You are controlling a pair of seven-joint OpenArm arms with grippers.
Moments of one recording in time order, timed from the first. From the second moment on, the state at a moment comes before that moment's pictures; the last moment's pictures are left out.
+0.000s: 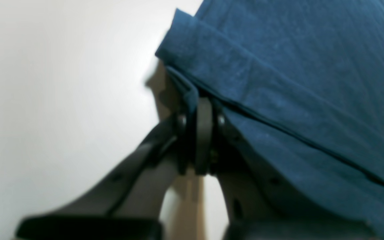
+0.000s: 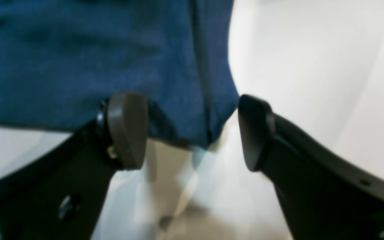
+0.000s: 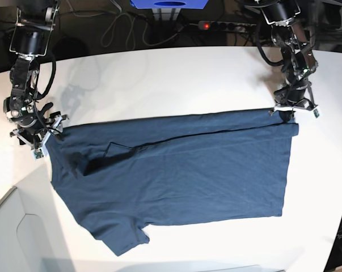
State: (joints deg) left arm 11.4 -9.3 -29.0 82.8 -31.1 -5.8 30.0; right arm 2.5 19.6 14.9 74.6 1.8 29.2 -38.0
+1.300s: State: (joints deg) left arm 4.6 -15.3 -28.7 96.4 -30.8 -5.4 46.1; right arm 3.8 20.8 14.6 98.5 1.0 38.5 -58.6
